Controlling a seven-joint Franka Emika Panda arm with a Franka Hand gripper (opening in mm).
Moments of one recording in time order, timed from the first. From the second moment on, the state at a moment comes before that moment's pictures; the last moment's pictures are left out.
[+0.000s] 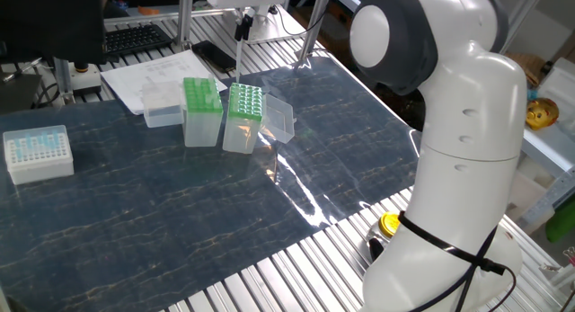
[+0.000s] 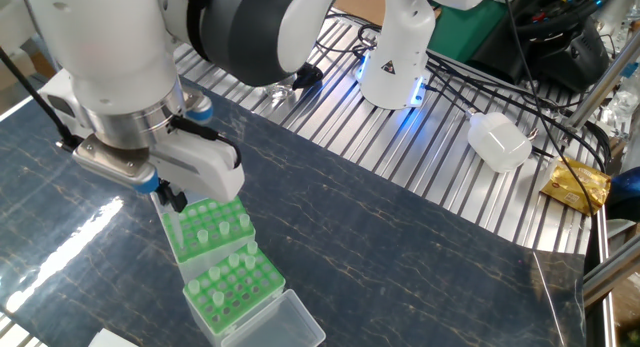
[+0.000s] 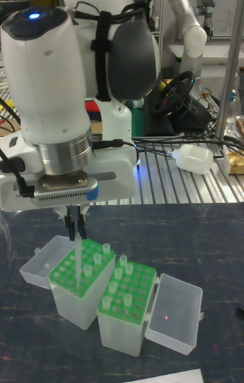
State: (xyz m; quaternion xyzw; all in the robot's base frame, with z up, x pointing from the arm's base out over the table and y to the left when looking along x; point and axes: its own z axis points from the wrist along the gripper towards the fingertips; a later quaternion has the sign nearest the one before) arm 0.682 -0.065 0.330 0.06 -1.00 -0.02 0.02
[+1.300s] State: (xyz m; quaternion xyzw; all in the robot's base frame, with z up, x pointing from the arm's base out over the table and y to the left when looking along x) arm 0.684 -0.066 0.297 0.05 -1.00 -0.02 0.01
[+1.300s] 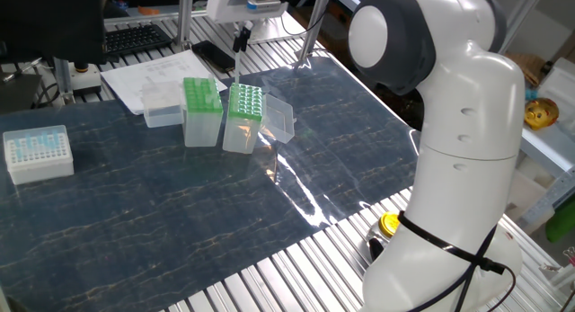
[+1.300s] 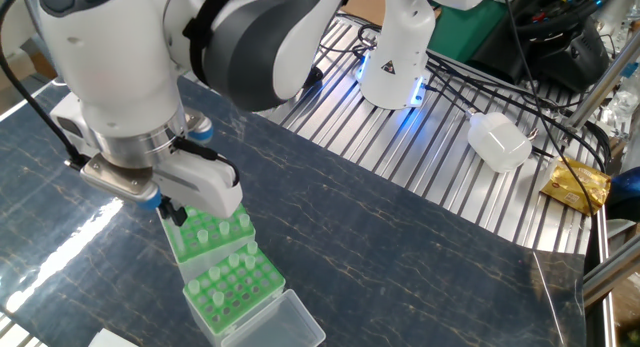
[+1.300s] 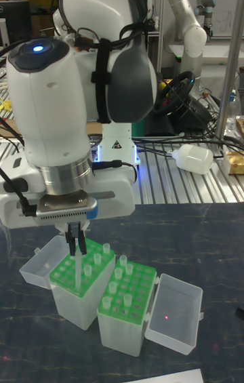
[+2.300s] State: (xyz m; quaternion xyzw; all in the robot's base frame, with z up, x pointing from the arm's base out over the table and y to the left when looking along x) arm 0.684 -0.066 0.297 0.05 -1.00 -0.02 0.01
